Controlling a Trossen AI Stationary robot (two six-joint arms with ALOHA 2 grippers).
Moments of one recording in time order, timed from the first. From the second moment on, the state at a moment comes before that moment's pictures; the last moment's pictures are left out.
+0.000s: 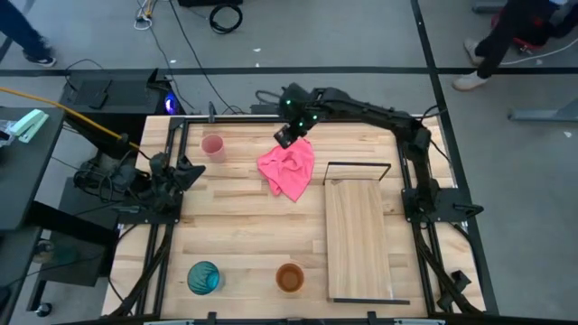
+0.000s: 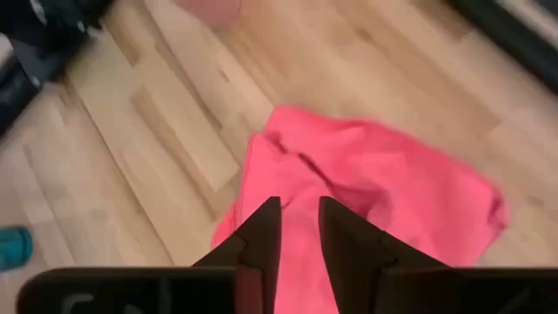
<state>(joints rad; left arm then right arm) -0.34 0.01 0.15 0.29 -0.58 -0.43 -0.41 2.05 1.99 -0.99 -0.20 0.39</state>
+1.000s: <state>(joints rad) -0.34 0.01 0.15 0.25 -0.58 -0.43 0.24 1.95 1.99 -1.15 -0.18 0.24</state>
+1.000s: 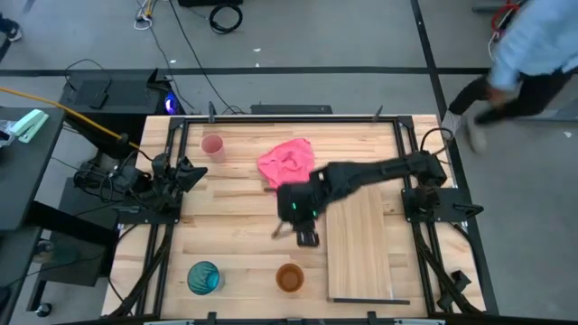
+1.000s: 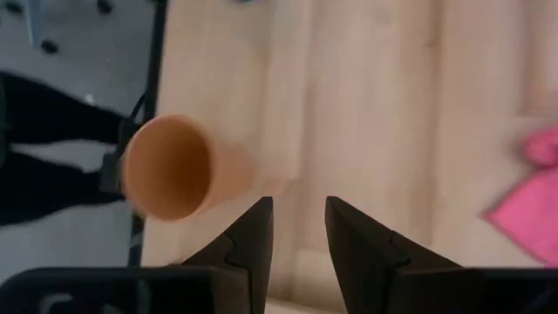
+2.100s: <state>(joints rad) -0.34 0.01 0.15 0.15 -0.58 -0.47 0.40 2.13 1.99 -1.05 -0.16 0.41</state>
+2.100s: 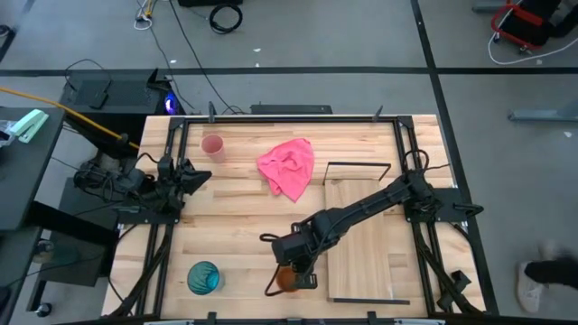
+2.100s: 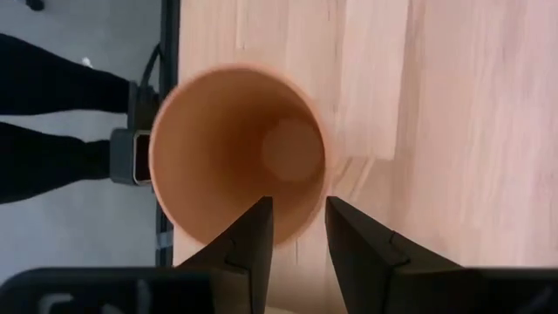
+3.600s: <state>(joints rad) -0.34 0.01 0.15 0.12 -0.58 -0.49 0.33 2.13 1.89 -0.98 -0.16 0.39</state>
